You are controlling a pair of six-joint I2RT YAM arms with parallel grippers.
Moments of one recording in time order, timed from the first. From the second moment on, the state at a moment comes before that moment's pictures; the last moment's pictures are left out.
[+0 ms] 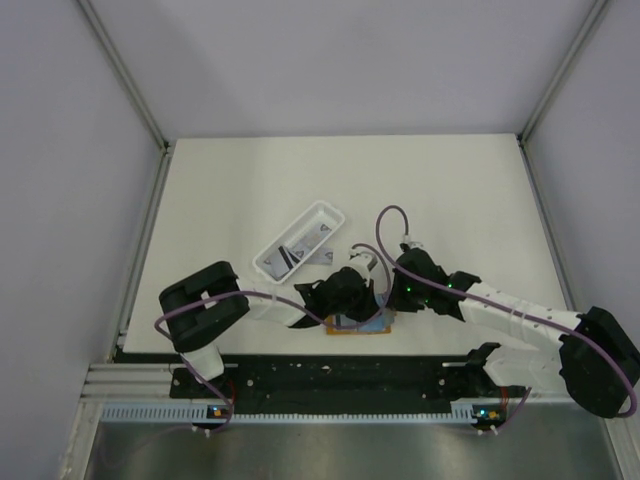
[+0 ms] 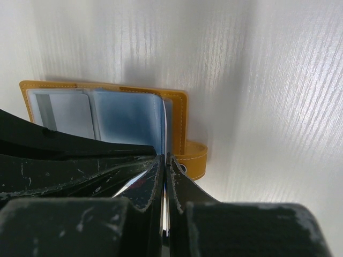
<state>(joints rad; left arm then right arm) -1.09 1.73 0.74 0.37 0.02 -0.72 0.76 1.14 0.55 -0.37 0.05 0.77</state>
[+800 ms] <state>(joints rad) -1.08 1.60 0.49 0.53 -0.02 -0.85 0.74 1.10 0.53 -0.36 0.03 0.76</state>
